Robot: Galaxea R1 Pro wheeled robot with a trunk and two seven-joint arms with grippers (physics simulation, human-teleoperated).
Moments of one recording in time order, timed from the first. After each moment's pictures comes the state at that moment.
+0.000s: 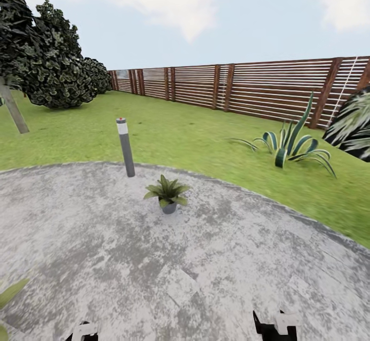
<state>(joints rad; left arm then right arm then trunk) -0.28 0.11 0.11 -0.28 0.03 -0.40 0.00 -0.37 -0.10 -0.09 -0.11 0.06 -0.67 0.05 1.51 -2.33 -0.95</state>
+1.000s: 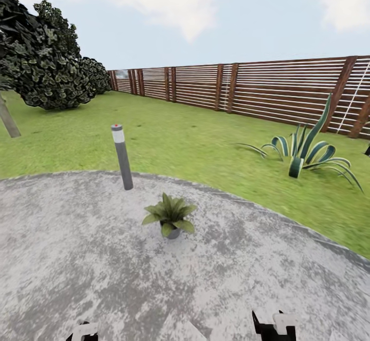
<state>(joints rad) -0.28 0.11 0.11 -0.28 0.02 -0.40 0.00 -0.37 -0.09 -0.09 -0.11 0.06 -0.67 0.05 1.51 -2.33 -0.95</state>
